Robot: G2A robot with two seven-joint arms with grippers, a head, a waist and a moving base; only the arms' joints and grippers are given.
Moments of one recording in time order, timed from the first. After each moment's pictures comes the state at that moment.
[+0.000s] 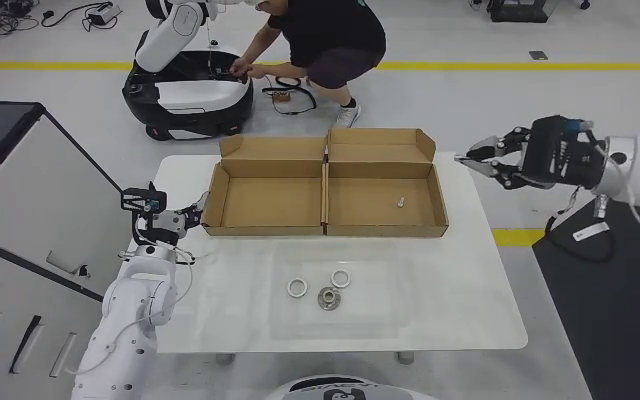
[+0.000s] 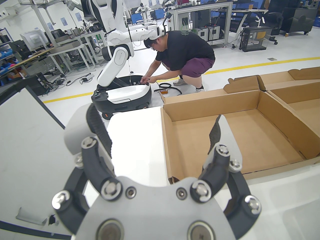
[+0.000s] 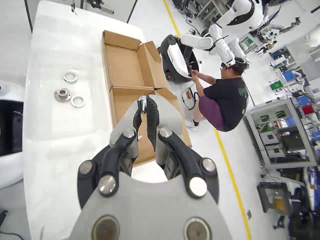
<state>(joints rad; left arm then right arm) 1.73 -1.15 -1.60 -1.80 1.33 0.00 0.00 -1.15 -0.57 1.57 -1.93 -0.53 -1.01 0.67</state>
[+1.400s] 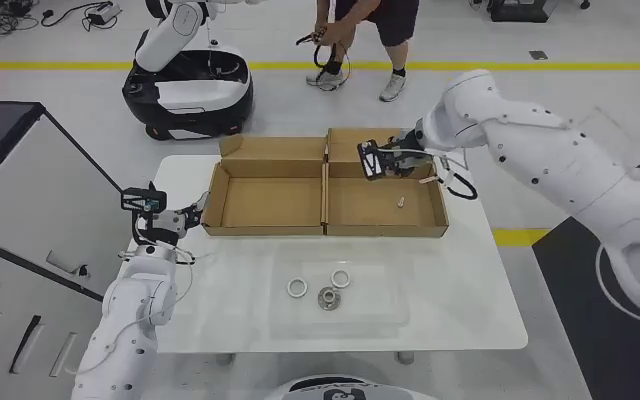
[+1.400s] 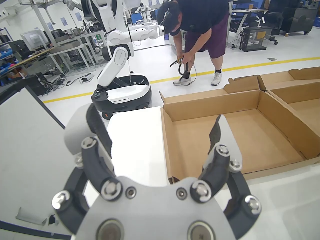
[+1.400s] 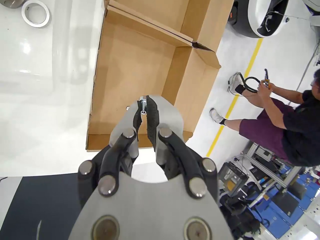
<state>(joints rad) 1.73 -1.15 -1.60 -1.80 1.33 0.00 0.00 -0.14 -0.93 0.17 -1.31 -0.87 -1.01 0.60</state>
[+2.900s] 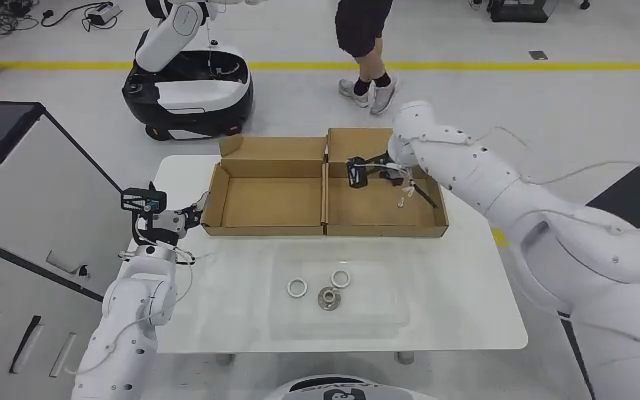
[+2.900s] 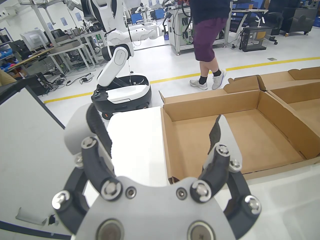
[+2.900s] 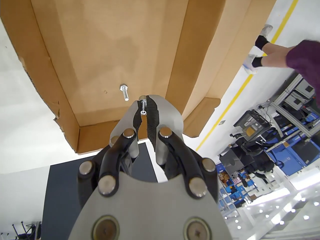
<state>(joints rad) 1.73 -1.15 -1.60 -1.80 1.33 0.00 0.00 -0.28 -1.30 0.17 -0.80 -1.04 -0.93 0.89</state>
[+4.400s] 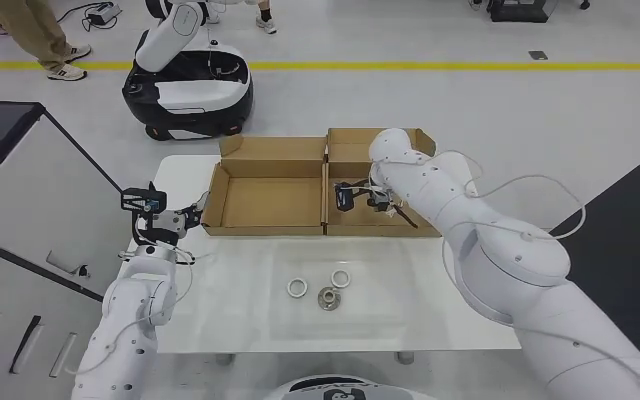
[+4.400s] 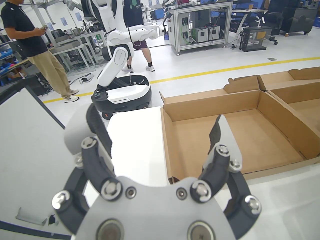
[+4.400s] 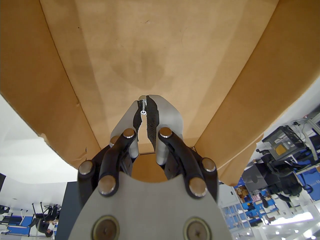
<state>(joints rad) 1.73 -1.15 -1.60 -1.80 1.33 0.00 0.00 -0.36 -1.56 0.17 -0.36 -1.17 -1.01 0.69</state>
